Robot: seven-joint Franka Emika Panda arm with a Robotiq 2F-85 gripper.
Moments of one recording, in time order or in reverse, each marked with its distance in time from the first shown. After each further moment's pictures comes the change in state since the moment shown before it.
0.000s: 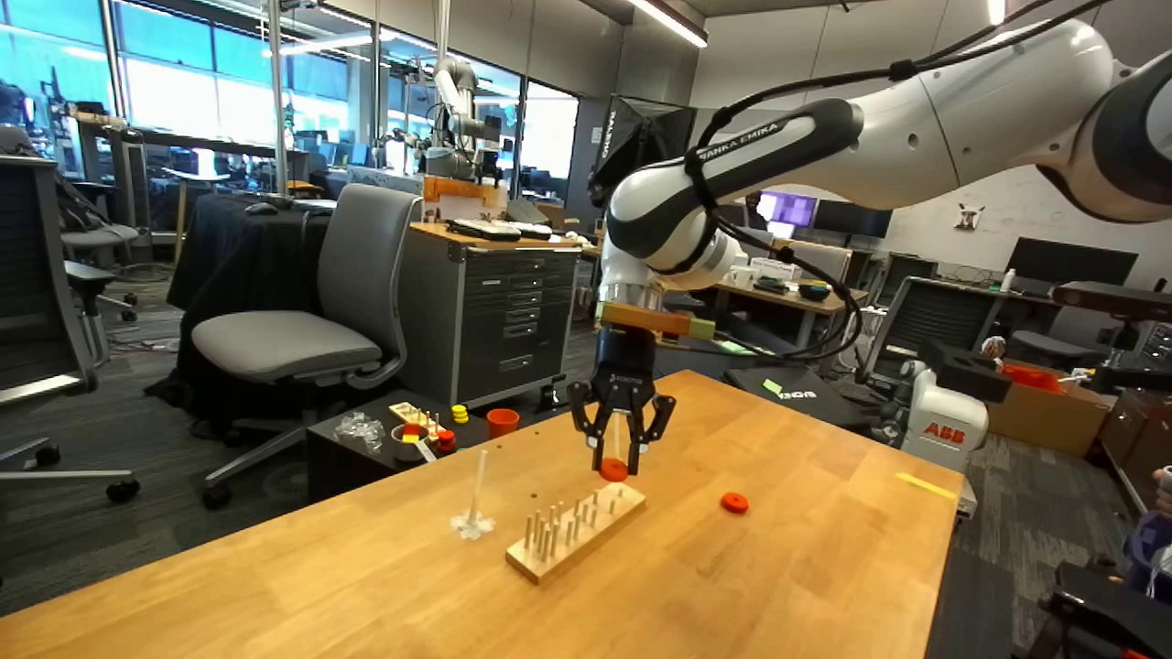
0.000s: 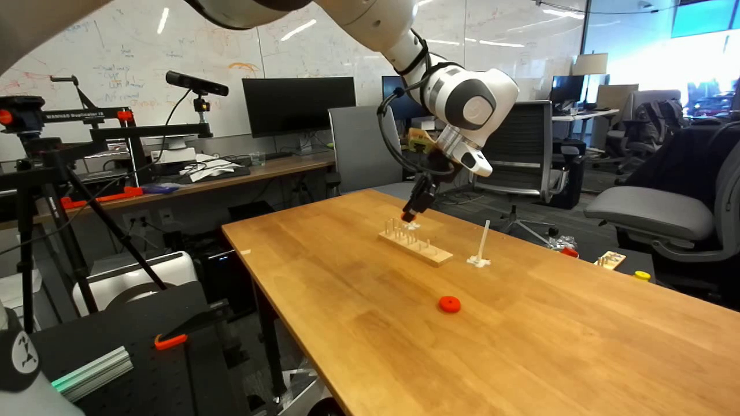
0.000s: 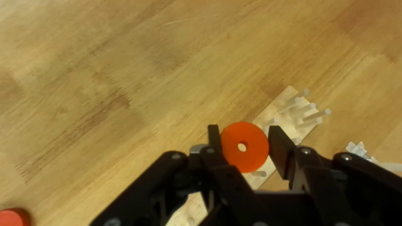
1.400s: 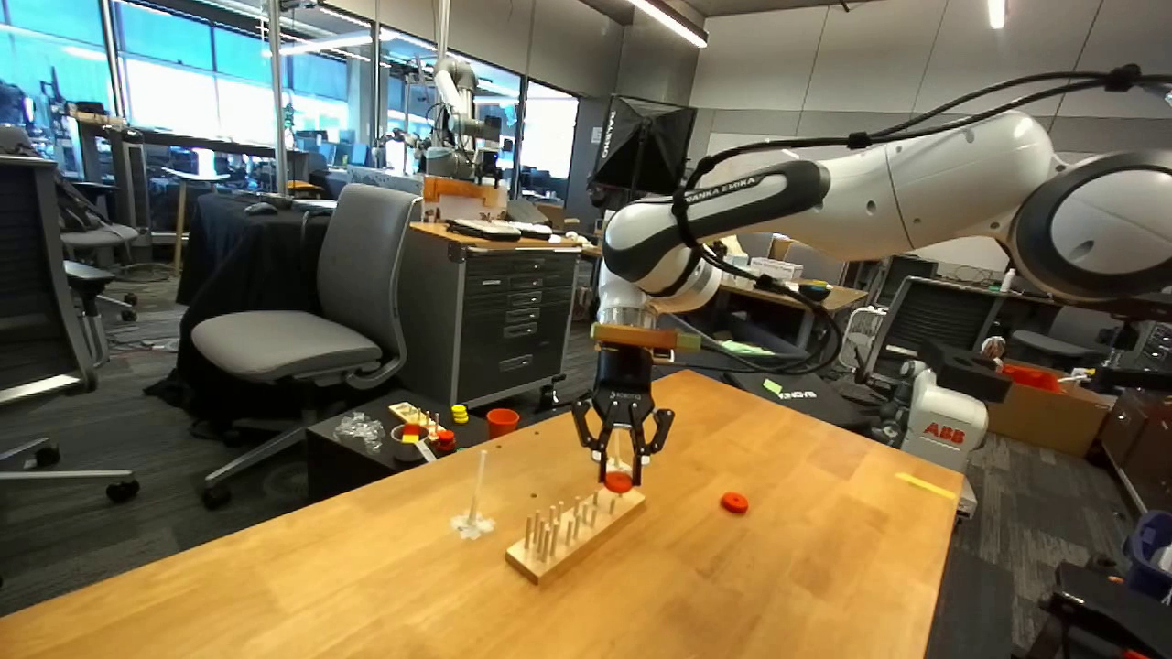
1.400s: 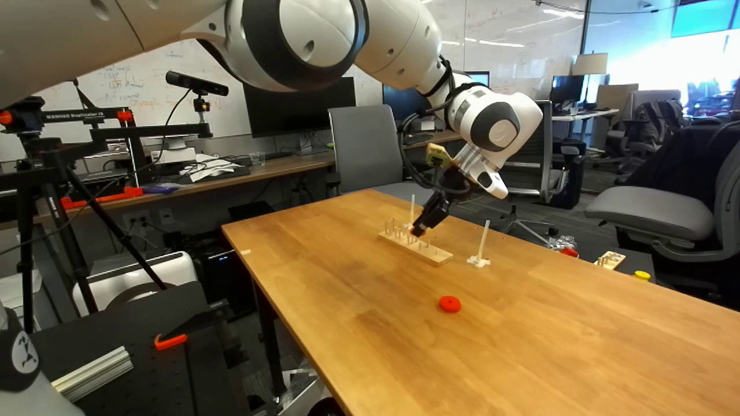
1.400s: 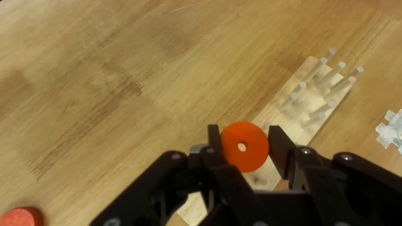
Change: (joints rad) arm -0.045 0.218 0.001 0.302 0.000 -0.179 0.091
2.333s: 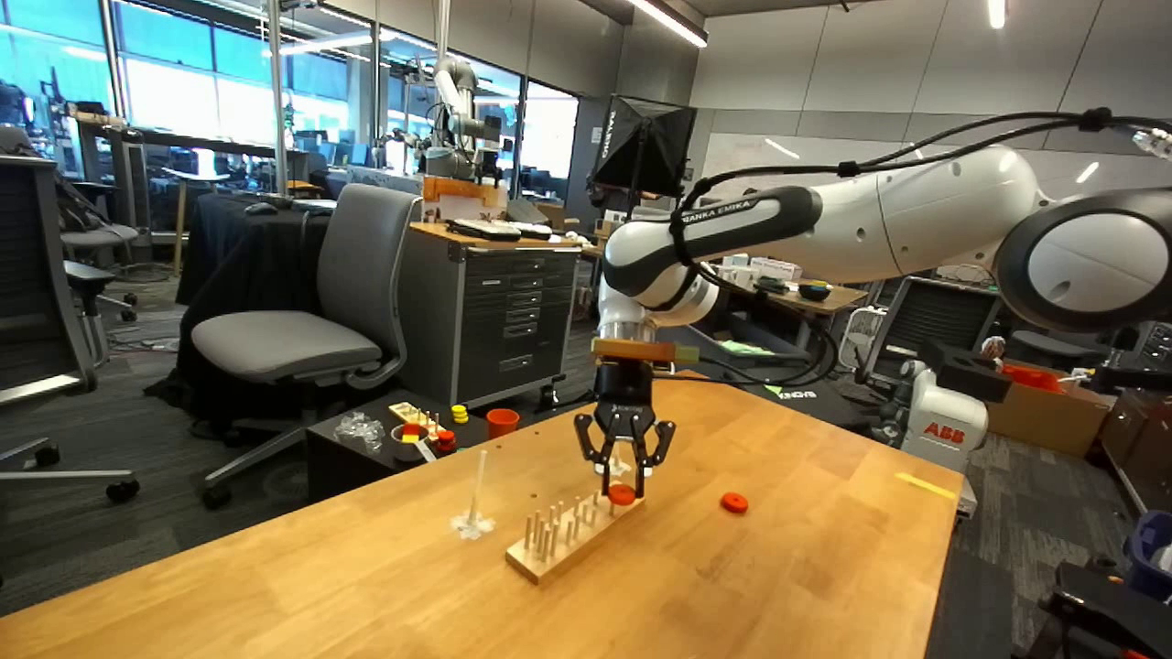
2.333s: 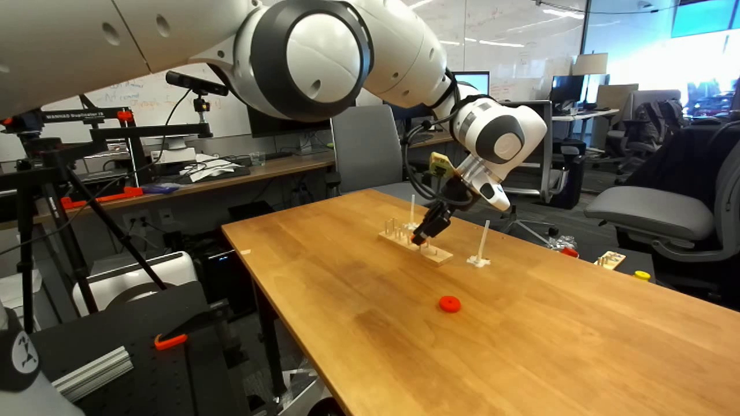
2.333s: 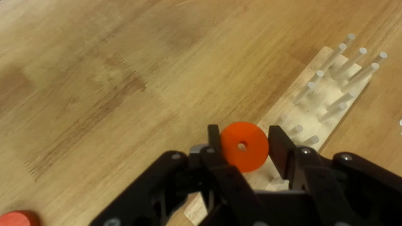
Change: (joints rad) arm -0.012 0.088 0.004 0.106 0.000 -0.056 0.016
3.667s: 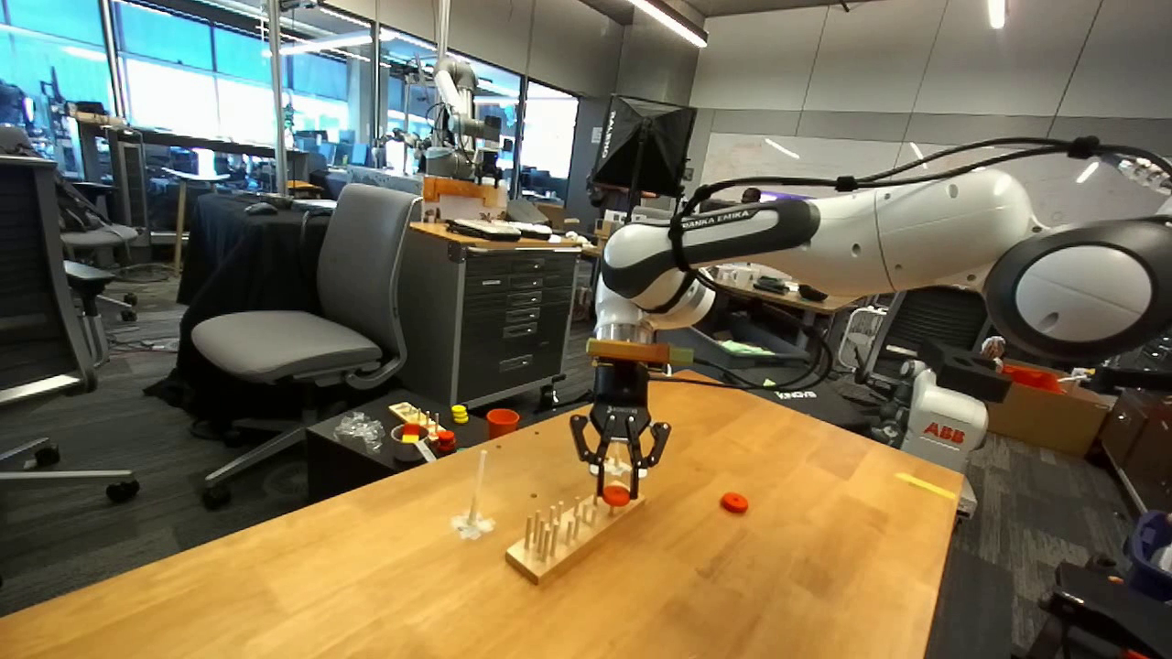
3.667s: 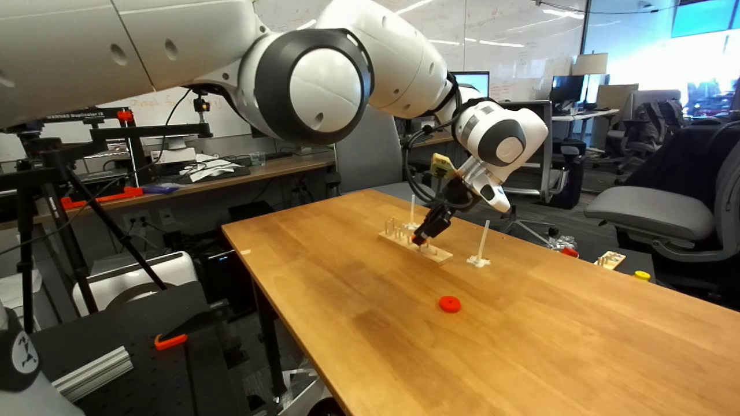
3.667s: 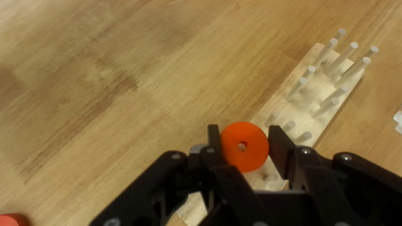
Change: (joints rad) arm -0.003 0.073 0.014 0.121 0.000 -0.042 0.036
